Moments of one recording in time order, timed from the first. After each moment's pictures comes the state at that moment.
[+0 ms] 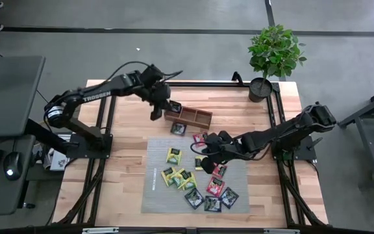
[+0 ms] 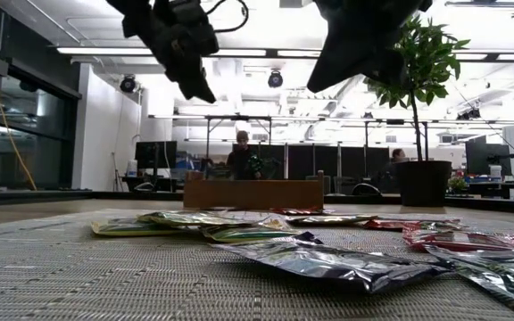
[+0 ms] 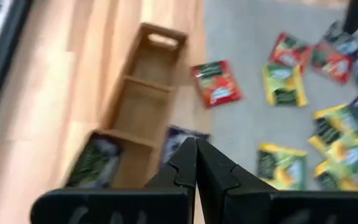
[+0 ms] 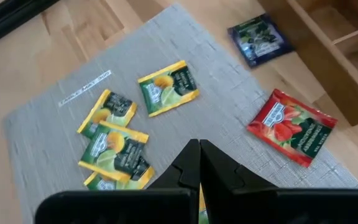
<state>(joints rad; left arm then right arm) 0.54 1.44 1.22 -0.68 0.43 0.39 0.30 1.55 1.10 -0.42 0.39 0.83</state>
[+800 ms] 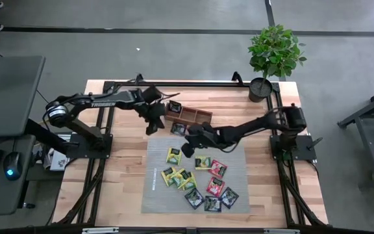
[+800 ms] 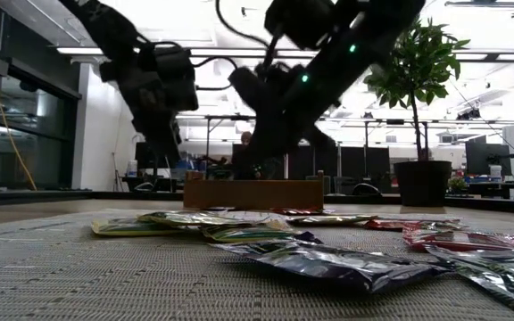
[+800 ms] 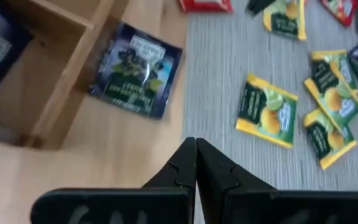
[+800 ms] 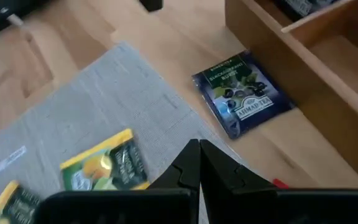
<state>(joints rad) 0.50 1.46 0.84 -0.46 0.52 0.23 0.07 1.88 1.10 0.03 0.35 0.69</state>
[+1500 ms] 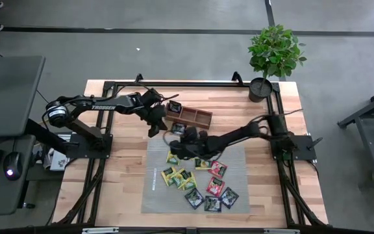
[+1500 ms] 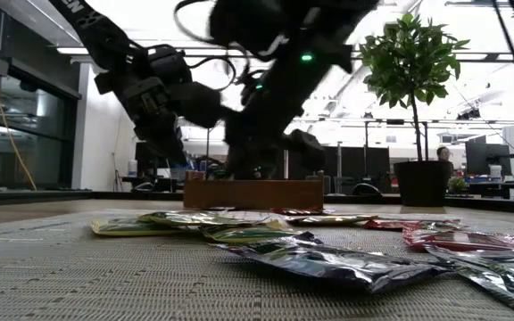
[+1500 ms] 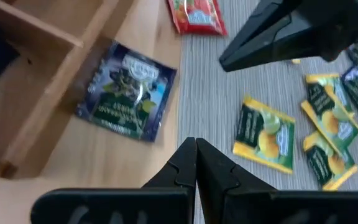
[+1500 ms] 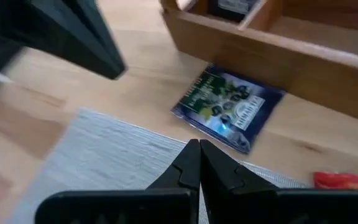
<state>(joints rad) 0.48 1.46 0.76 -0.28 0.54 0.16 0.15 2.14 1.44 -0.26 0.72 1.21</state>
